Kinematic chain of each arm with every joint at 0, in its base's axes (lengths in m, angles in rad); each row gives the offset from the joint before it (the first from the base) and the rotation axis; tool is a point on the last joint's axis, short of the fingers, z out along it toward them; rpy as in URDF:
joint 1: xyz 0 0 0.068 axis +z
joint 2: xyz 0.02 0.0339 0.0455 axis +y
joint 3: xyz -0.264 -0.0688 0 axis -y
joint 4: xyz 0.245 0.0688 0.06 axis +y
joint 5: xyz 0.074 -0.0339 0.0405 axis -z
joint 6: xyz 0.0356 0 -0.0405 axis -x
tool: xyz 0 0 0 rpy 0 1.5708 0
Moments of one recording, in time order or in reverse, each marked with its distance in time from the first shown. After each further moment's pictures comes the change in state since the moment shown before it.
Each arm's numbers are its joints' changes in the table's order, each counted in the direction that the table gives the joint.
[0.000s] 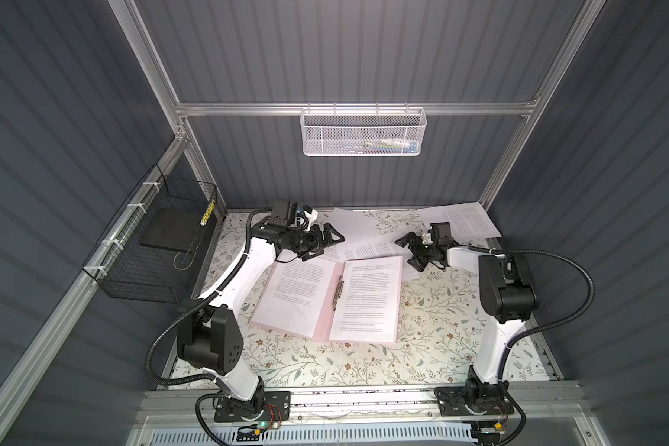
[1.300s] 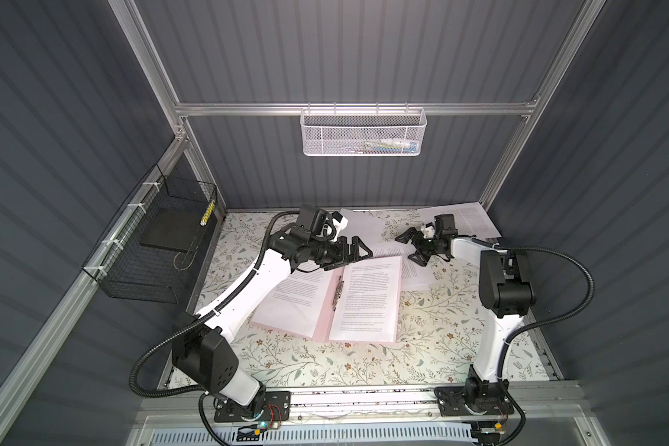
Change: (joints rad) left arm -0.246 -0.076 -0.017 0.004 -0.071 0.042; right arm -0.019 0.132 0.237 0.193 -0.166 0.152
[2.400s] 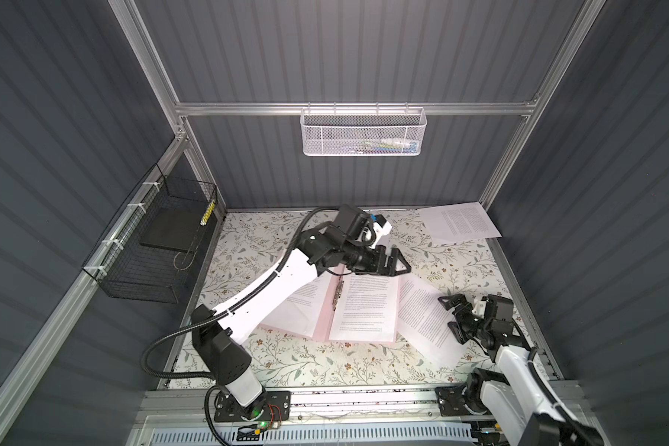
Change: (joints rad) left arm -0.320 0.133 0.256 0.108 -0.065 -0.039; right arm -0.301 -1.334 -1.109 0.113 0.161 -0.114
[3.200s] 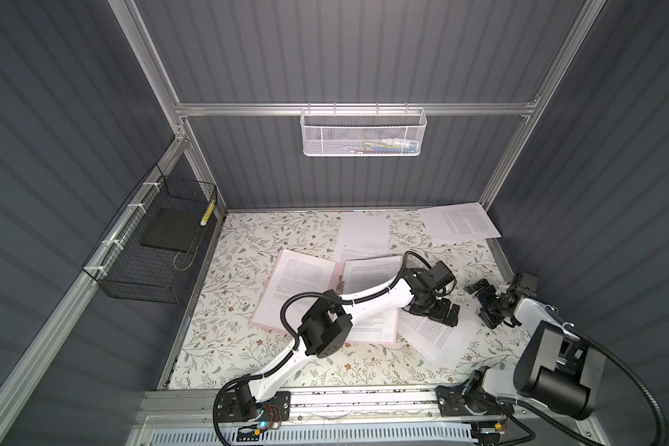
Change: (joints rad) left arm -0.261 0.782 0.503 0.030 -0.226 0.030; right arm -0.277 0.605 0.360 0.076 0.060 0.333
